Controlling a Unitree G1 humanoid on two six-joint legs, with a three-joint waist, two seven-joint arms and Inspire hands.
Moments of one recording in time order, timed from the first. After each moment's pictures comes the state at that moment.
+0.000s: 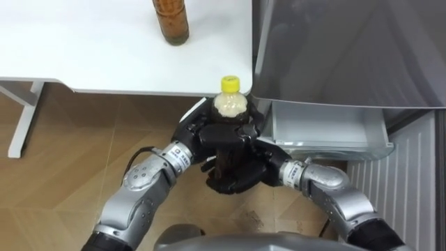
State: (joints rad) left arm 0.15 0.24 -0.35 0.05 -0.50 0.10 -0.32; right arm 0.03 -0.23 0.41 0.41 0.24 0.07 0.62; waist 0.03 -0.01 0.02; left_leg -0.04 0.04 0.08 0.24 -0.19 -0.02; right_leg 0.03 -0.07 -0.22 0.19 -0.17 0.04
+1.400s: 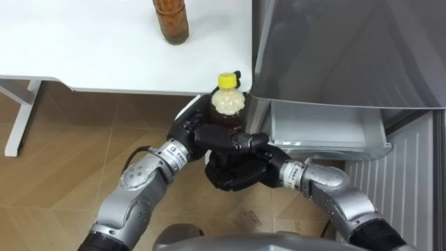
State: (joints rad) left arm 0.15 0.25 -0.34 0.05 -0.56 0.07 -0.31; right arm 0.03 -0.24 0.42 0.41 0.26 0.06 0.63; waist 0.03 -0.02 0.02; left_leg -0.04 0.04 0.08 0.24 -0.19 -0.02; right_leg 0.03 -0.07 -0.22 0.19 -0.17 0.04
